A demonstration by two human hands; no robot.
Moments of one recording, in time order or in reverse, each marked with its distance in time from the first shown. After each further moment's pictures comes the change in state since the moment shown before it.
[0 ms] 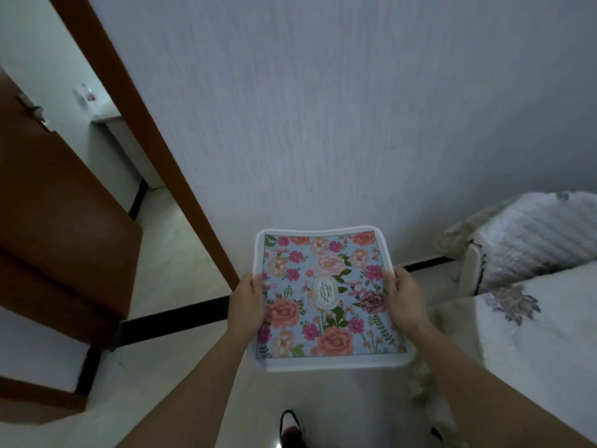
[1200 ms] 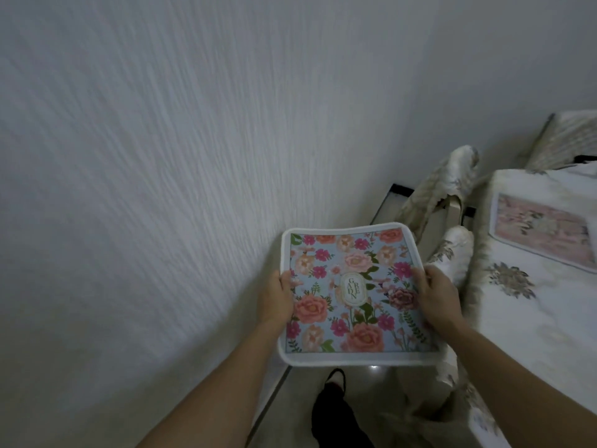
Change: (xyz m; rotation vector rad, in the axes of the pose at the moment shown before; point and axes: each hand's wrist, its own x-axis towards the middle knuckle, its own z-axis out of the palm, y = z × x) left_hand 0.365 0.308 0.377 -0.035 -0.807 0.351; right_hand 0.344 0.026 -0.188 -0.056 0.799 0.364
